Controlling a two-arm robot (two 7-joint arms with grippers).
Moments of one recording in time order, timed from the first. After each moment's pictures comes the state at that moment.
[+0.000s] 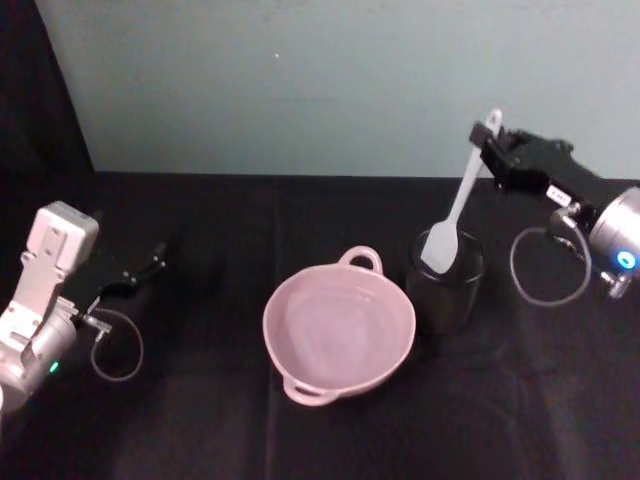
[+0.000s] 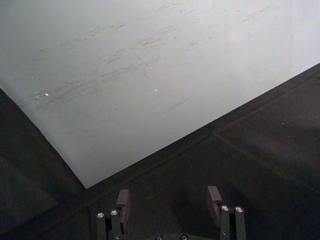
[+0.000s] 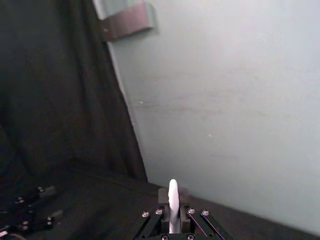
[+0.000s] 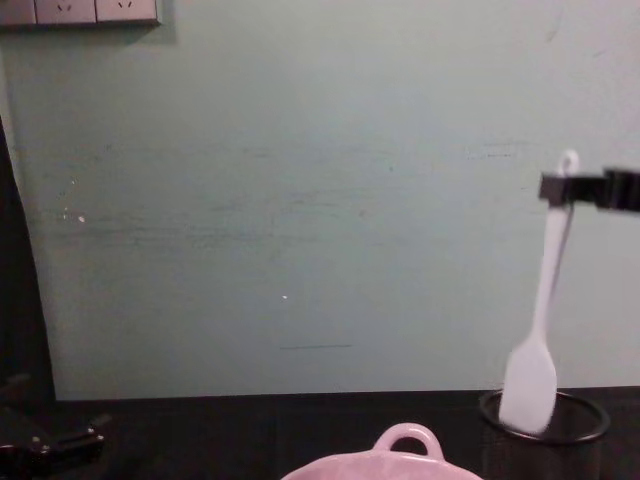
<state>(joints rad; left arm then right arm) -0.20 0.60 0.45 -1.41 -0.25 -0.12 0.03 0.31 0.63 -0.34 -1.68 0.79 0.16 0.26</state>
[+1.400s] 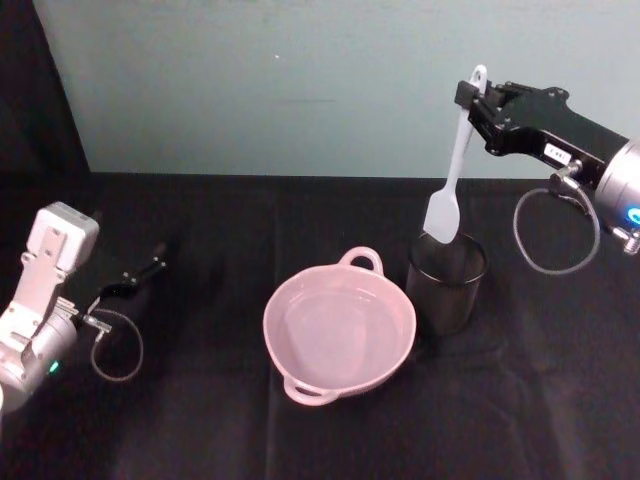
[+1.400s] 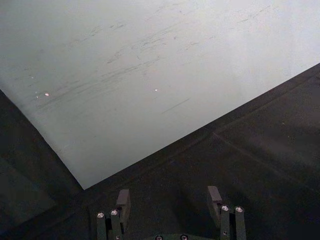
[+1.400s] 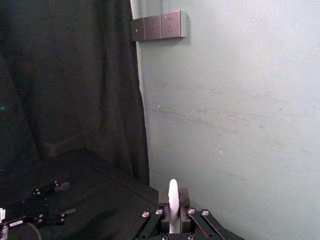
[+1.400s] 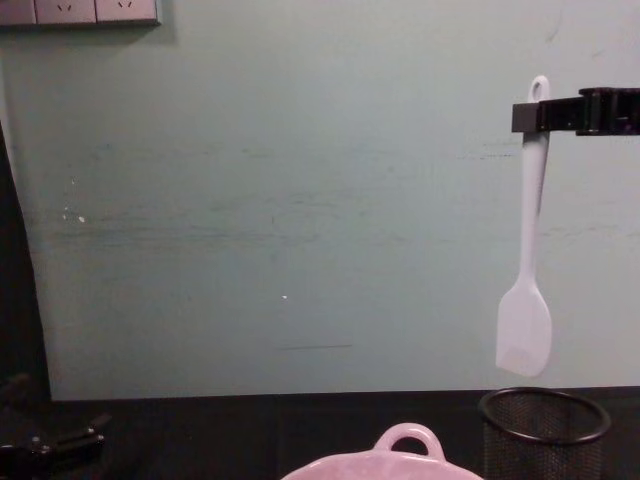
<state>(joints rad) -0.20 0.60 0.45 -1.41 -0.25 -0.12 0.03 0.39 0.66 -0.34 -1.78 0.73 0.28 0.28</state>
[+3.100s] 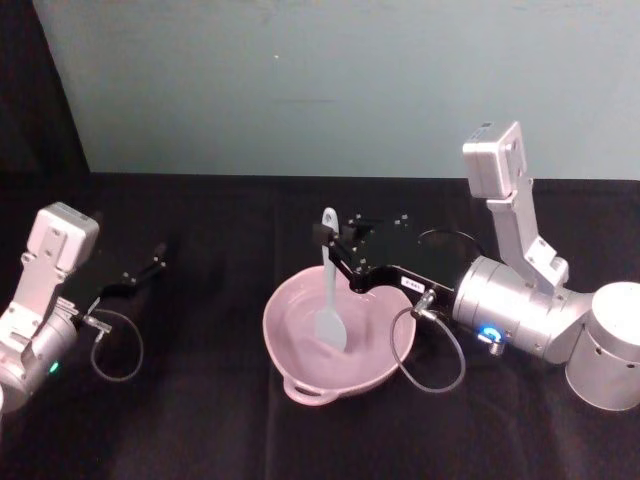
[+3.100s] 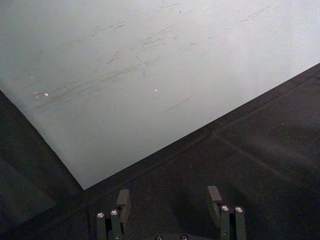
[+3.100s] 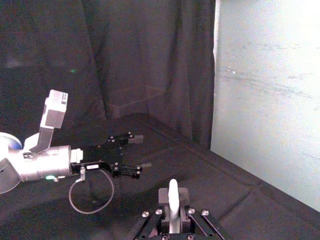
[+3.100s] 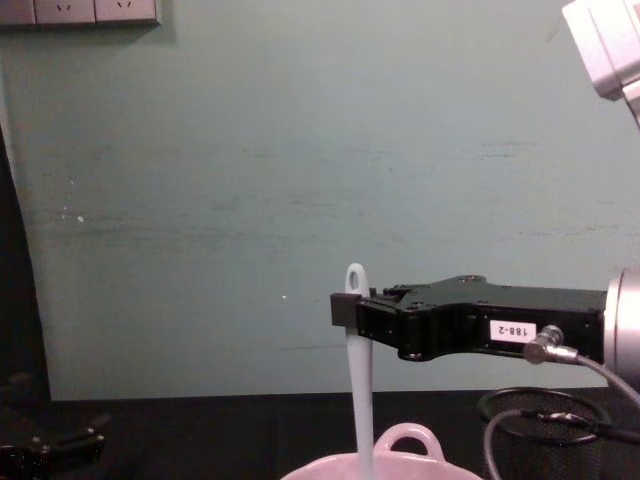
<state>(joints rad) -0.20 0.60 0.45 -1.41 -0.25 -0.12 0.03 0.34 0.49 -0.54 -1.66 0.51 0.16 0.44</state>
